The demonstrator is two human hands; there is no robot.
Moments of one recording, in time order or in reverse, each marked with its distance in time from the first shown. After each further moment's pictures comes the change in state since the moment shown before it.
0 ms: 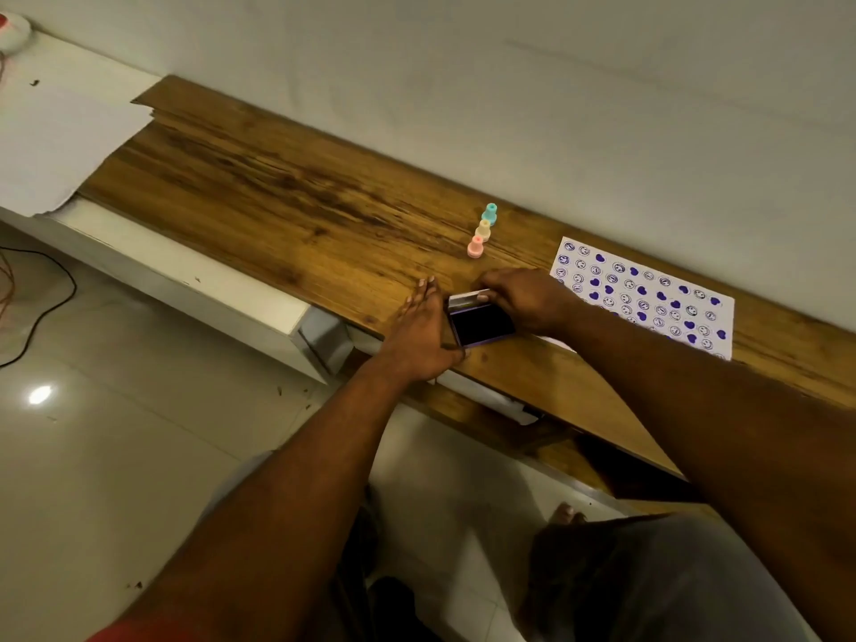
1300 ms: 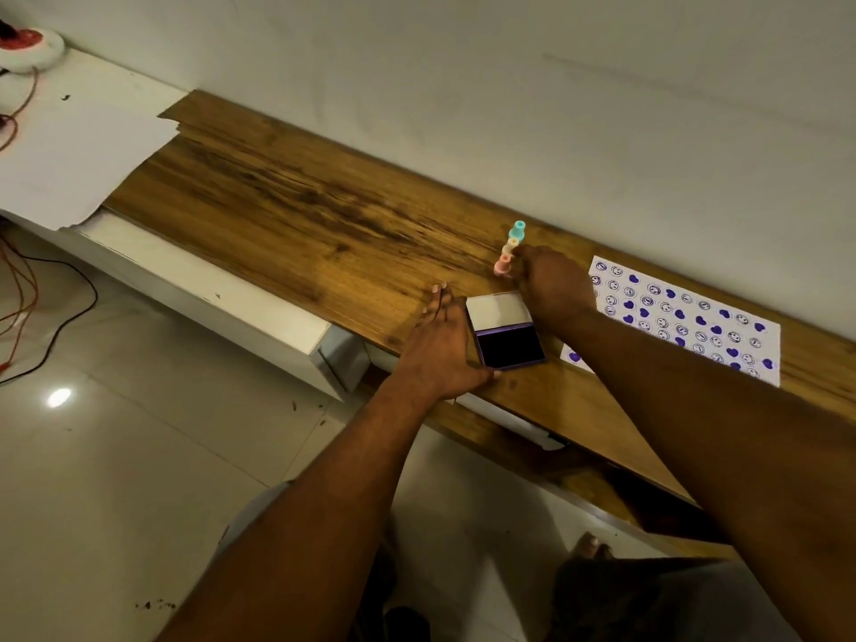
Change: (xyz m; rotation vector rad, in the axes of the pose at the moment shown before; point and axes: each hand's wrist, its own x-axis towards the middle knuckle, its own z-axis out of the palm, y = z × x) left_hand 0.006 0.002 -0.016 0.101 0.031 -0.013; right_hand 0.052 0.001 0.003 -0.043 0.380 0.360
